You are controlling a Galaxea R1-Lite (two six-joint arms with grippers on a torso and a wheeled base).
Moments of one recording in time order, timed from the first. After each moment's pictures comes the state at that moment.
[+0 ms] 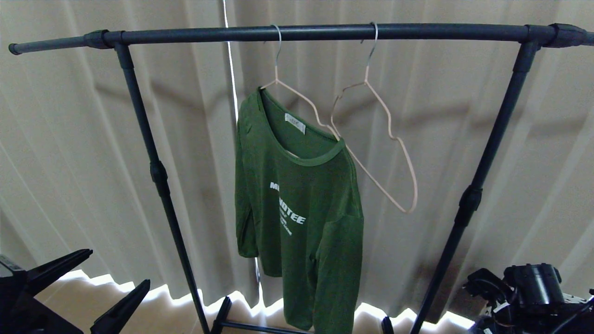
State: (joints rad) left arm -0.26 0.98 -0.03 -0.79 -0.02 0.25; right arm -0.01 2.02 -0.10 -0.92 -0.23 -0.36
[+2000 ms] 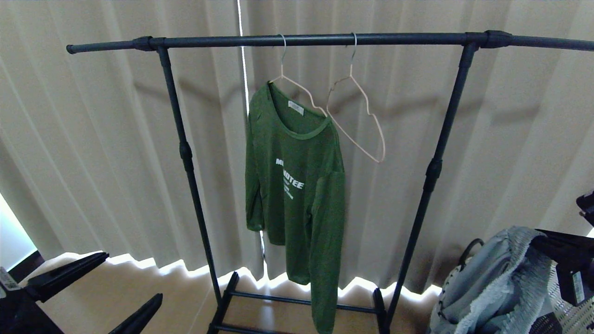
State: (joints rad) left arm -0.41 0.95 -0.03 -0.79 -0.02 0.25; right arm 0.22 1.06 -0.50 -0.14 -0.12 -0.30
